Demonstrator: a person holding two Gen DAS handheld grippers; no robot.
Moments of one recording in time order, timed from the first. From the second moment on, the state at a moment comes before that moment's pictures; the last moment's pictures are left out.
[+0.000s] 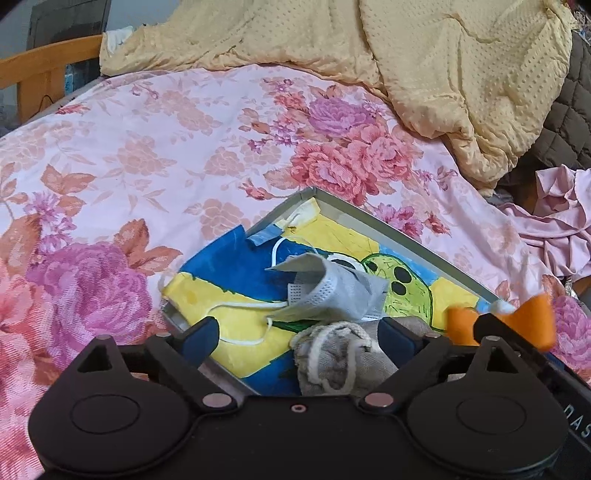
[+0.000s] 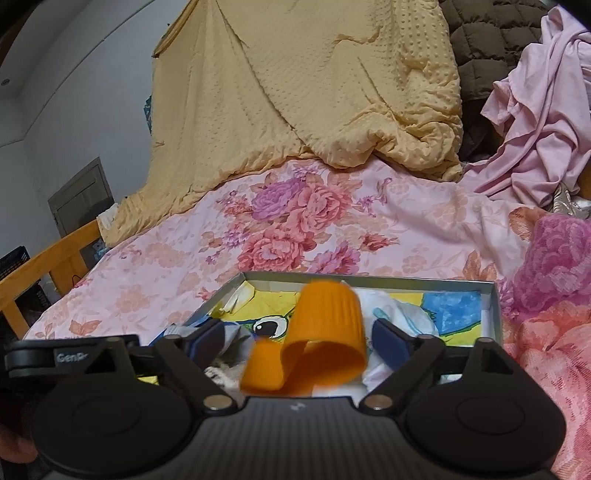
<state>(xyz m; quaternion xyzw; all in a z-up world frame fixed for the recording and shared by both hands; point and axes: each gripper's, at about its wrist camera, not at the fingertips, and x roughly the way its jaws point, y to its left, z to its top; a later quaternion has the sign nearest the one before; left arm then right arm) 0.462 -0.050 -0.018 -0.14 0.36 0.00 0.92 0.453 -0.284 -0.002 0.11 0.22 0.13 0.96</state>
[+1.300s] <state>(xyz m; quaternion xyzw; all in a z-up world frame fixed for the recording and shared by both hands) 0.345 -0.042 0.043 -0.14 0.29 0.01 0.95 0.344 -0.296 0.051 0.08 0.16 0.11 0.98</state>
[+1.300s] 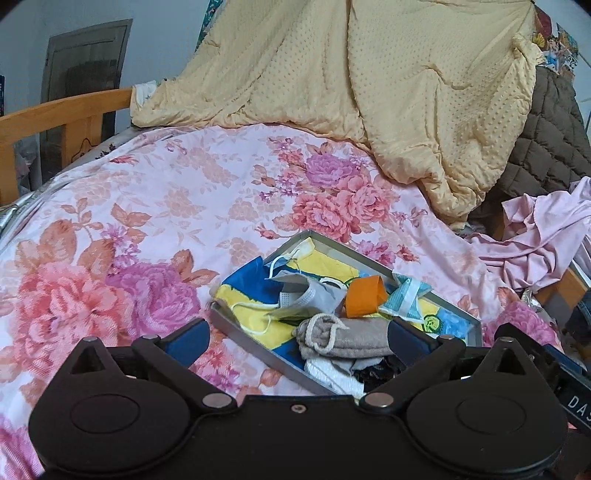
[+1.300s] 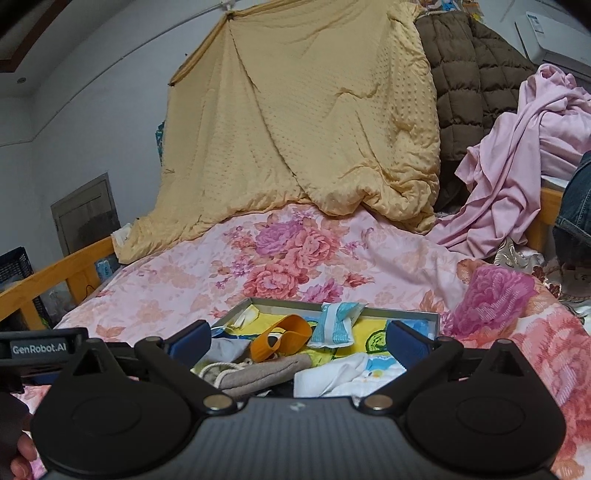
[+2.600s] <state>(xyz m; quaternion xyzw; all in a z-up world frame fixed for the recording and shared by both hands) 0.204 -0.013 0.028 -0.13 0.25 0.01 0.96 0.210 -0.271 0.040 0.05 0.17 0.12 0.98</state>
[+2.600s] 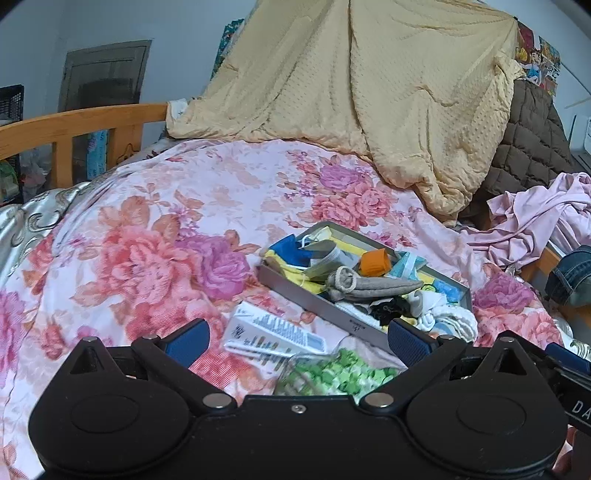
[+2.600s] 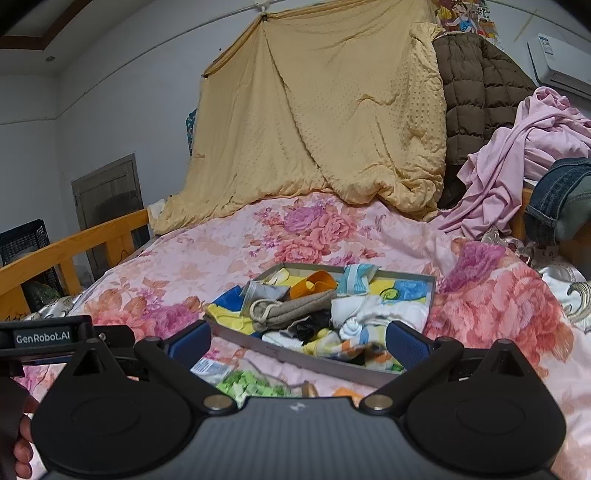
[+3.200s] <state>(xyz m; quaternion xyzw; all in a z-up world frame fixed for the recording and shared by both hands) 0.140 0.008 0.016 -0.13 0.23 0.03 0.96 0.147 -0.258 0.026 0.06 0.18 0.12 0.97</state>
